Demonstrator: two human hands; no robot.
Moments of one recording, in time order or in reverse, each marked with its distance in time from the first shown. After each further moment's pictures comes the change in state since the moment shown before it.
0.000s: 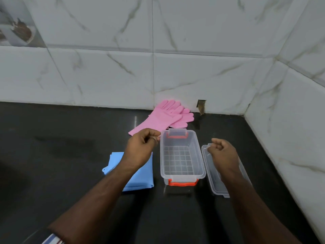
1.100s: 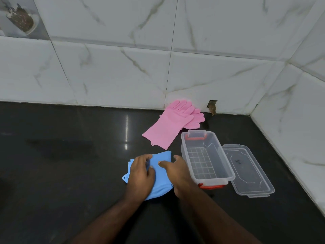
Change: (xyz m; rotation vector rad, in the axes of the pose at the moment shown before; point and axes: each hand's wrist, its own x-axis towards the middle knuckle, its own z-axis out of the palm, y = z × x) left_hand -0.021 -0.122 -0.055 0.222 0.028 0.078; right_hand -0.113 -0.057 0.179 0.113 -0.356 0.332
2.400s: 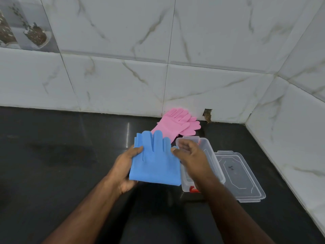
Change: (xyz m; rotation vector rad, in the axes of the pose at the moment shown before) left_hand 0.010 0.092 -0.069 -1.121 -0.315 -0.600; right_hand -0.033 -0.044 -0.072 -0.017 -0.024 -0.376
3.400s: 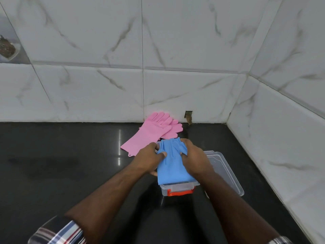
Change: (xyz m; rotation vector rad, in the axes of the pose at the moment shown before) left_hand 0.063 -0.037 0.104 1.140 0.058 0.131; right_hand 0.049 0.042 -0.089 -0.720 0.068 -0.204
